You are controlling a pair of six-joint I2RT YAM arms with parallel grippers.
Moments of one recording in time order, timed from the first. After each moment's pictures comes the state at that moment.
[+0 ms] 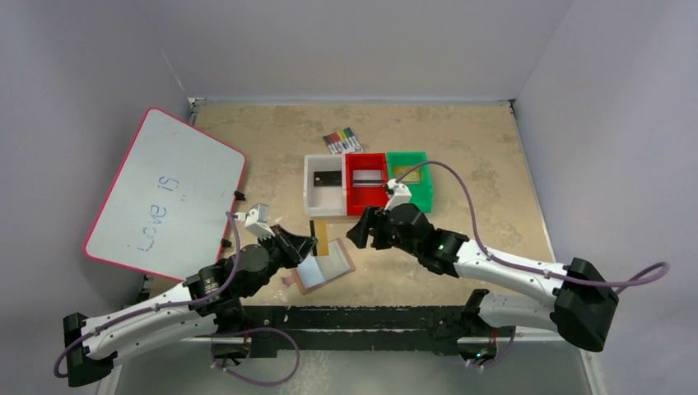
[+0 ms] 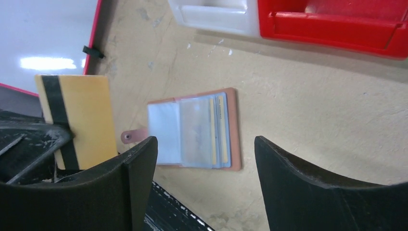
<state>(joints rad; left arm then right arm) -1.10 0.47 0.37 -0.24 -0.53 -1.08 0.98 1.15 0.65 -0.05 0.21 0.79</state>
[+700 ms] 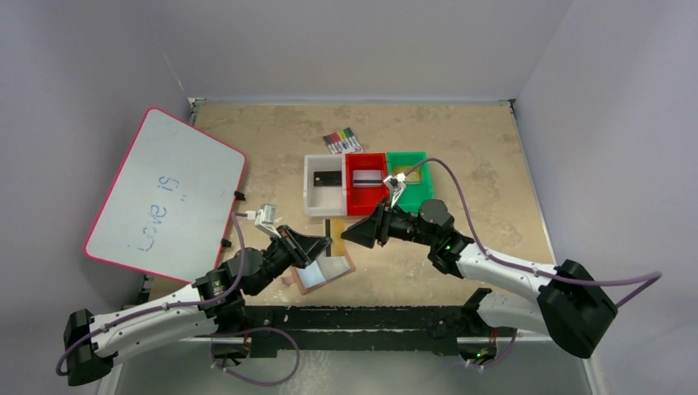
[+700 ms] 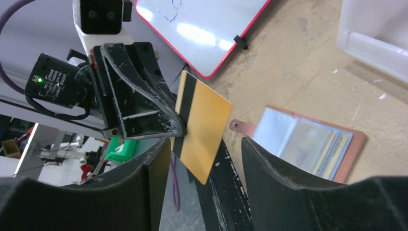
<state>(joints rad) -1.10 0.49 0.26 0.14 -0.37 -1.01 0.76 1.12 0.45 0.59 -0.47 0.86</state>
